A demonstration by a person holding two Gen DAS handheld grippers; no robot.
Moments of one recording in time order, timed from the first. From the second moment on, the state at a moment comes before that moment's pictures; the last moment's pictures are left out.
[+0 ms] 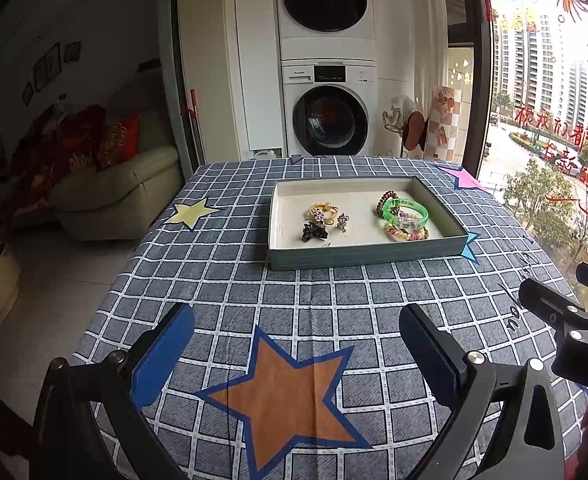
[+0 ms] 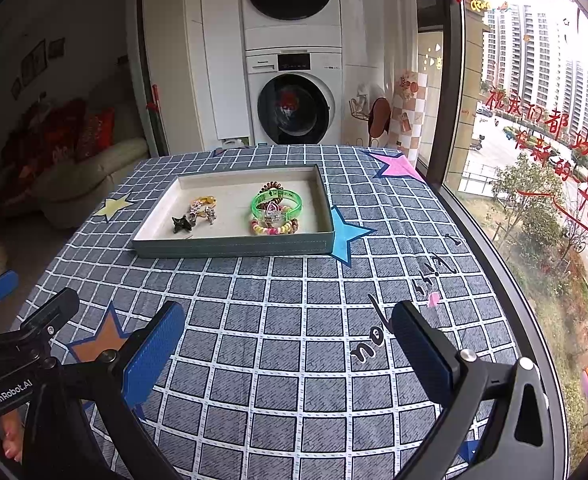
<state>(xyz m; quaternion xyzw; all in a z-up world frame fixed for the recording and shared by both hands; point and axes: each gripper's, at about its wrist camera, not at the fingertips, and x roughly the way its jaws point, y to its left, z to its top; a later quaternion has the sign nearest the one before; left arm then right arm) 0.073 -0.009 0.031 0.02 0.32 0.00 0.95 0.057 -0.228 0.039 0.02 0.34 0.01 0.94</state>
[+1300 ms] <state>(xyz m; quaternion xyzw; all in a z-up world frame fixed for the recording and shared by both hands) 0.075 -0.008 0.023 0.02 0.33 0.00 0.94 0.058 -0.226 0.040 0.02 0.34 0.02 0.94</state>
